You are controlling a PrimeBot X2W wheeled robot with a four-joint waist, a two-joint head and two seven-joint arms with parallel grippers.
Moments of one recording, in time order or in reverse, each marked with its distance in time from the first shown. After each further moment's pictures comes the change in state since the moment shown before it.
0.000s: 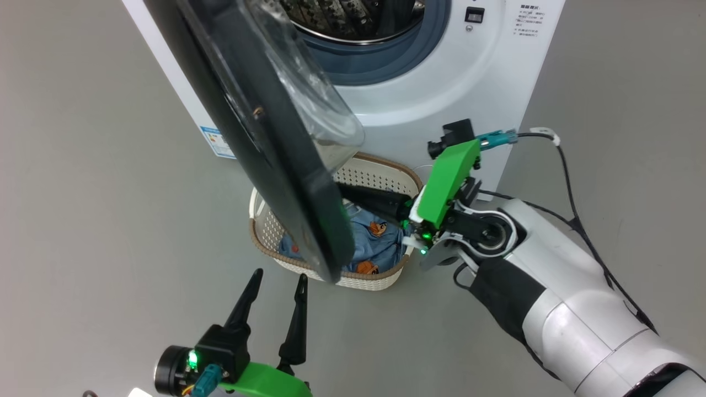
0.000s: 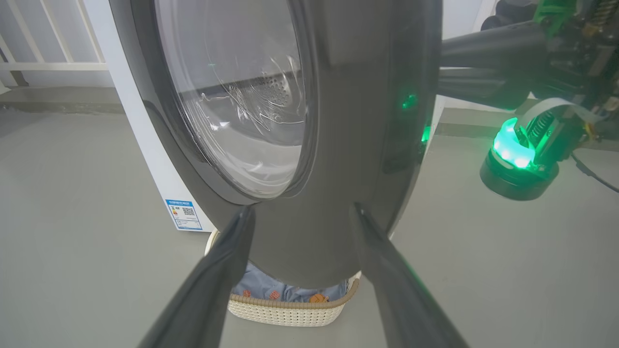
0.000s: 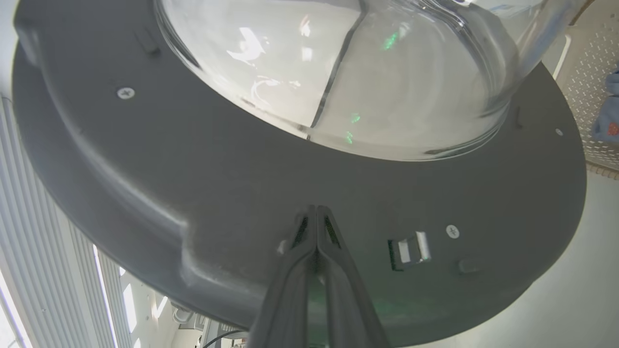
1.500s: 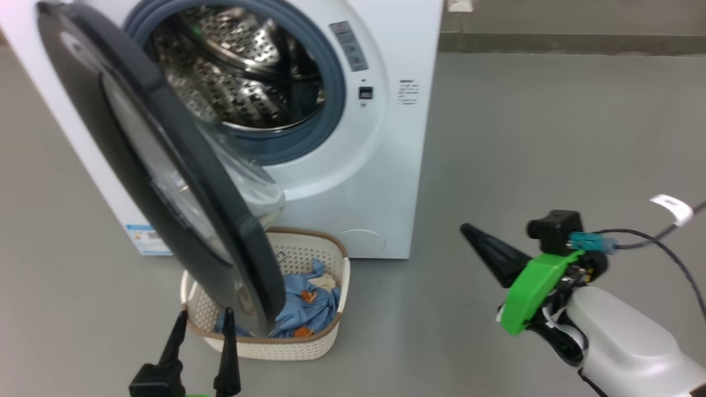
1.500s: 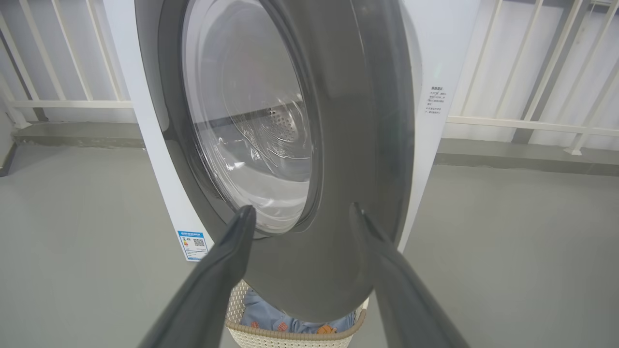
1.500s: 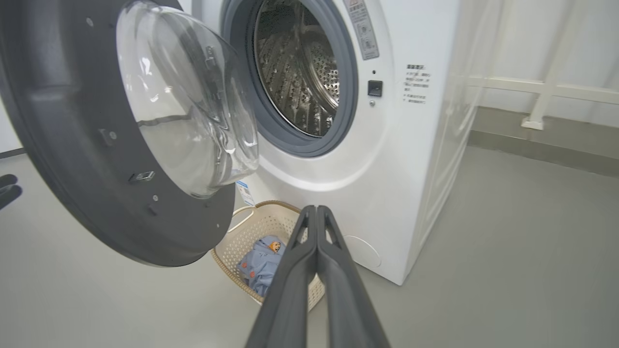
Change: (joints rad) left arm 0.137 0.003 0.218 0.005 0.062 -0.010 0.000; right arm 0.260 -0.321 0.190 -0.140 -0.914 0.000 -0.753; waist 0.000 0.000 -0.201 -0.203
